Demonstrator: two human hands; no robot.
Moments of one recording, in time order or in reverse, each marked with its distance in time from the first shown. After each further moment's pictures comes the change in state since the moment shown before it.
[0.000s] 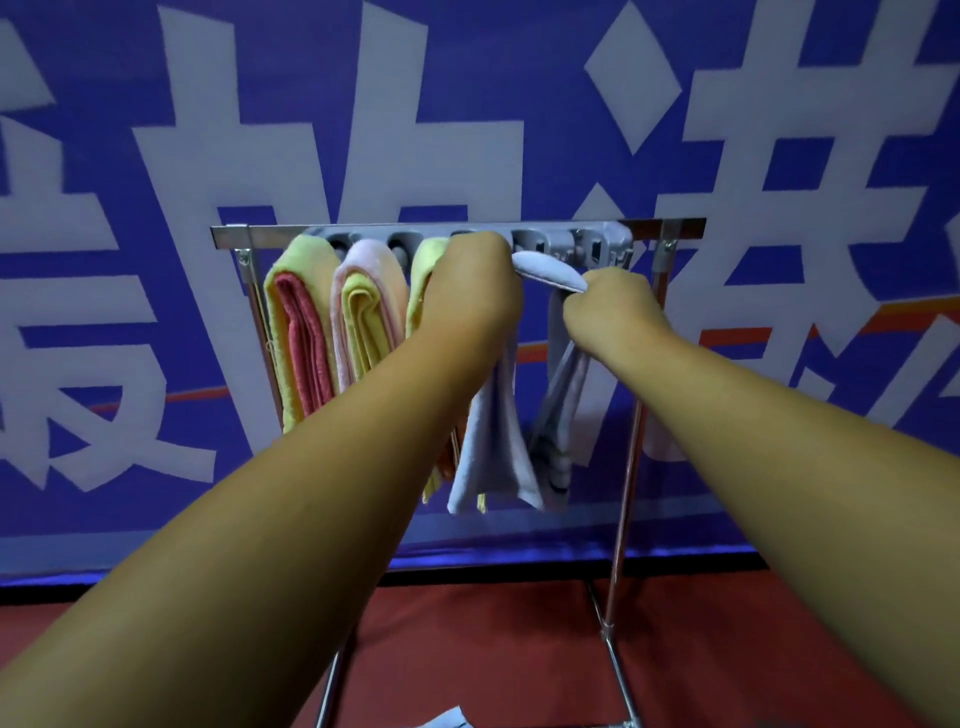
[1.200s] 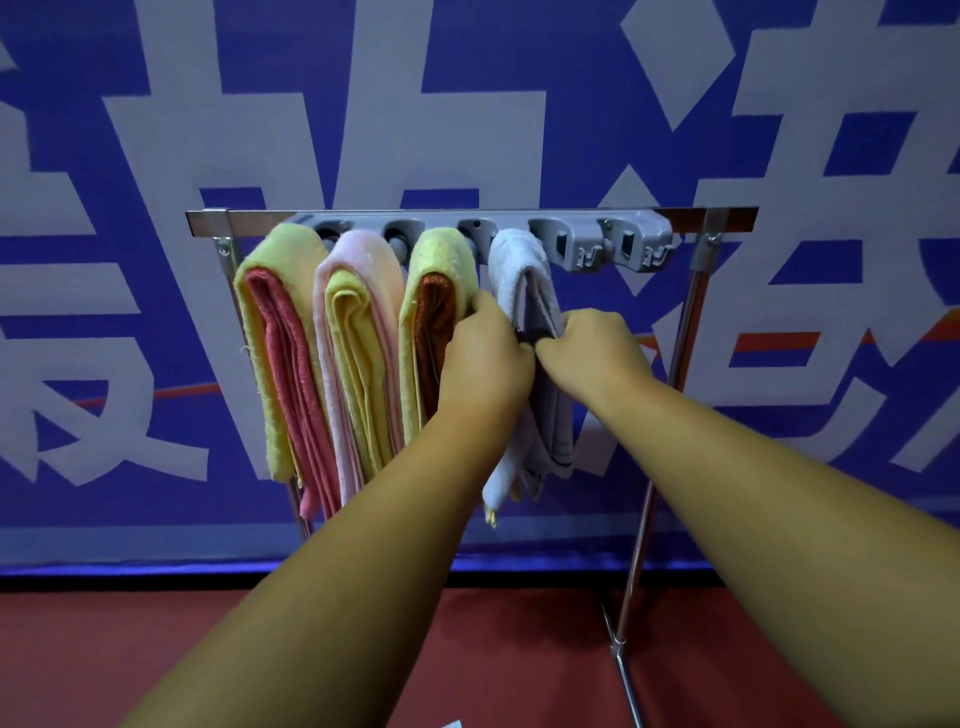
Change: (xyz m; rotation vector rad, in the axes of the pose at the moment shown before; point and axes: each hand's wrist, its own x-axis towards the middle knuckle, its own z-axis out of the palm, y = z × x) left_hand -0.009 -0.037 0.095 -0.368 -0.008 -0.134; right_hand 0.035 0.019 0.076 0.056 -0.096 -0.075
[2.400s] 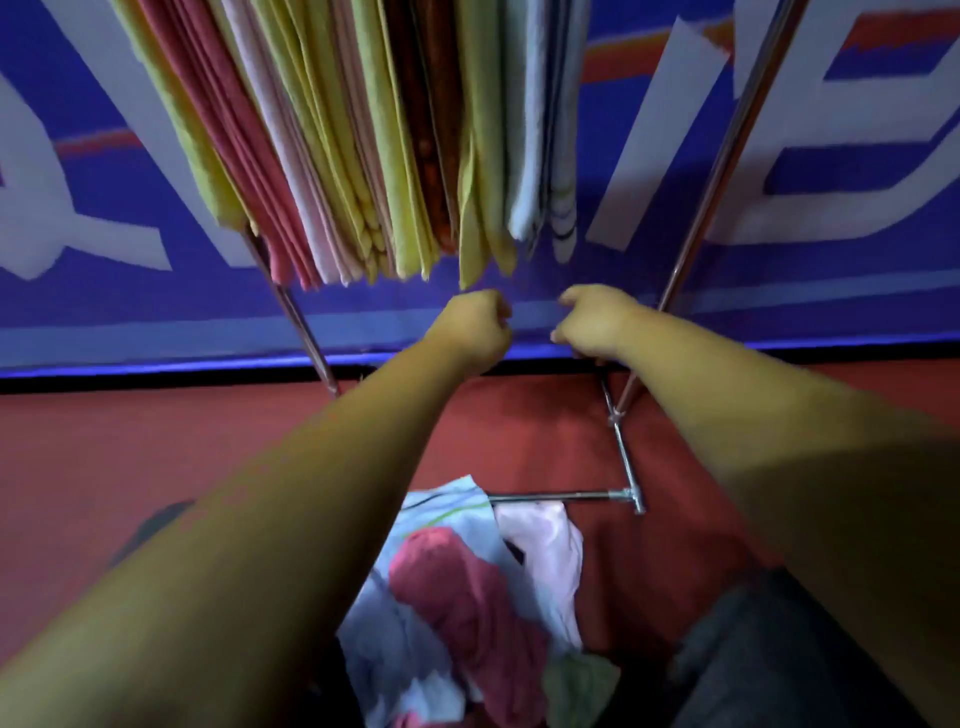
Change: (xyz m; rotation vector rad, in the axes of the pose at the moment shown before) left_hand -0.128 -0.206 0.114 0.233 -0.610 -0.136; right_hand -0.107 0.137 0.172 -0.150 -0.621 0.250
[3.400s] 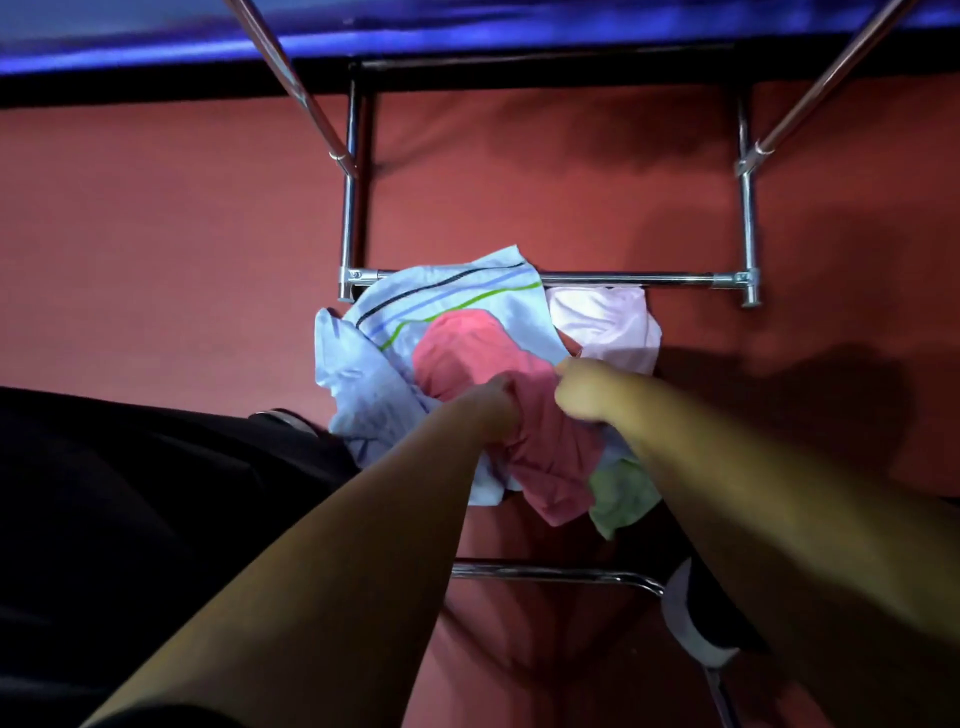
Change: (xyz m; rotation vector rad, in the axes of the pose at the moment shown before) left_hand -0.156 -0.237 0.332 -0.070 -0.956 -0.640; right_hand -0.019 0.129 0.399 -0.186 -0.702 0.185
